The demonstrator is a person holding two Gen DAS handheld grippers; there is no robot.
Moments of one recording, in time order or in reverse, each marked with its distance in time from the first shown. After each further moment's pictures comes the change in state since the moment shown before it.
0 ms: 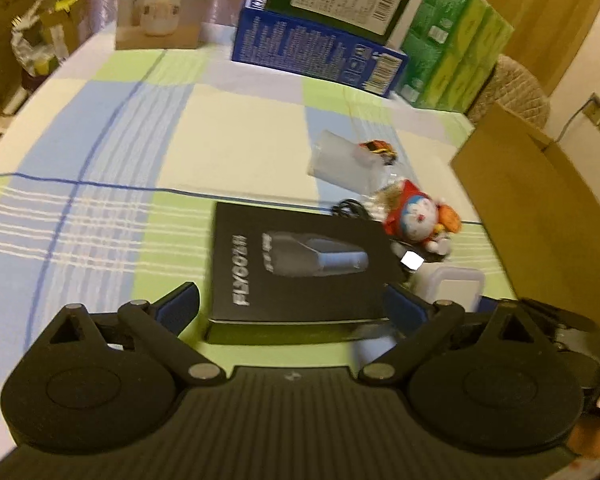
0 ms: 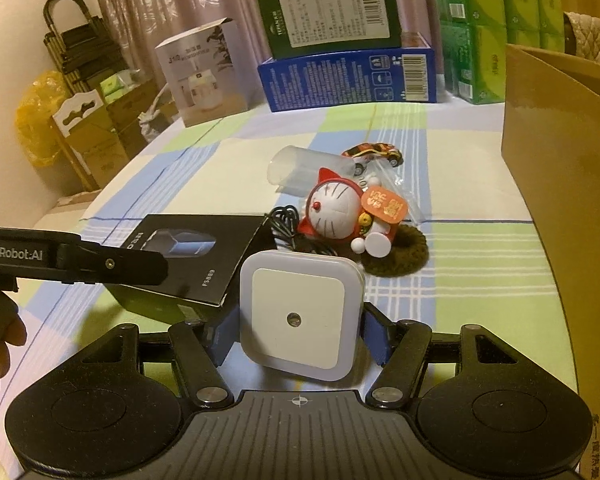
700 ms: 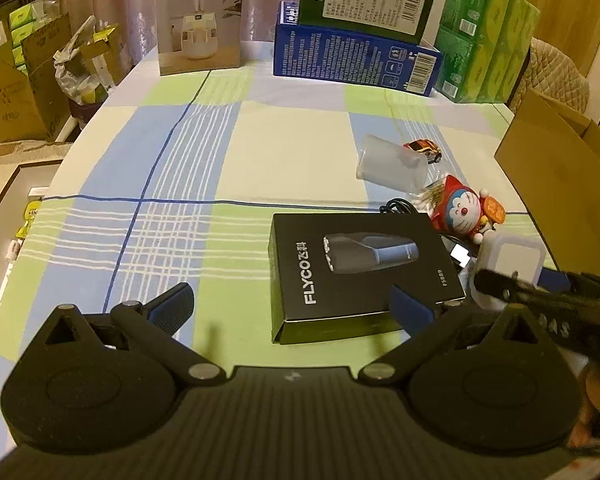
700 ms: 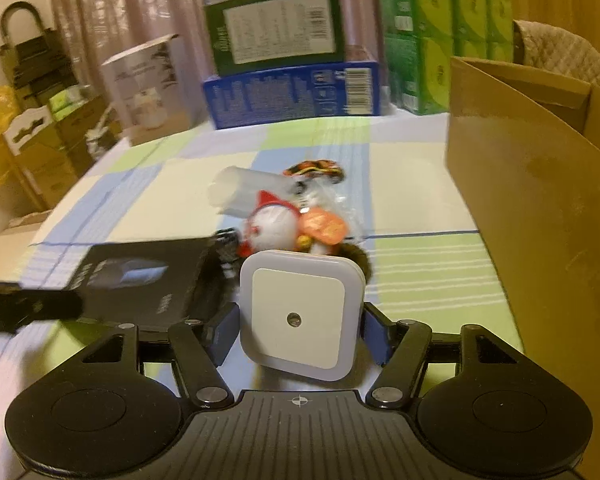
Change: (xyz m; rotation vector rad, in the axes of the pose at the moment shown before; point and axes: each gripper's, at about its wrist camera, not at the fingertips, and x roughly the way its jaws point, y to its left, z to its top) left arm -0.017 -0.006 -0.003 0.064 -0.028 0.219; right arm -0.006 -0.005 0.005 0.034 -0.049 -0.157
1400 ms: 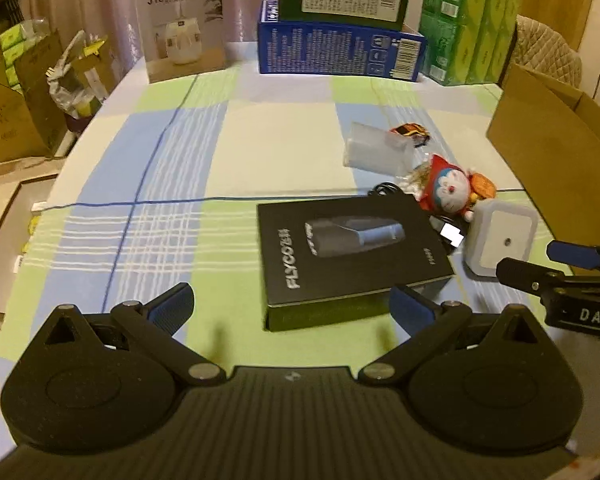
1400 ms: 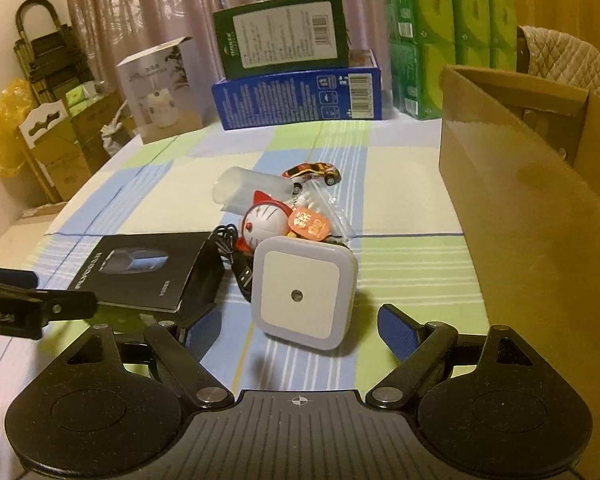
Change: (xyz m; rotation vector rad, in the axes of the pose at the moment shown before) left arm -0.002 -0.016 -0.008 0.078 0.003 0.035; right arm -0.014 -0.018 0.001 -0.011 0.007 0.020
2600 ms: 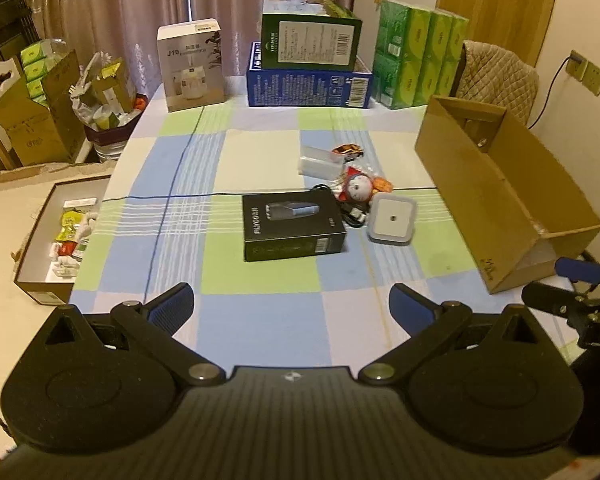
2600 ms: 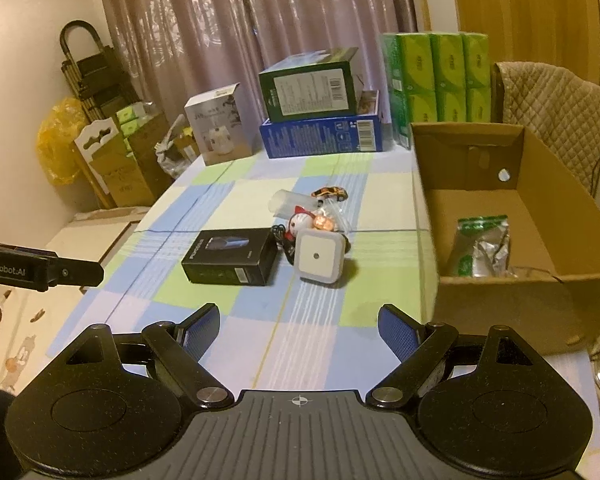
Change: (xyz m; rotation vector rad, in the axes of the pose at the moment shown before) left arm -0.187 -0.041 -0.026 0.000 -0.020 -0.009; right arm -0.203 -0.002 -0.020 -0.013 -0.029 0.106
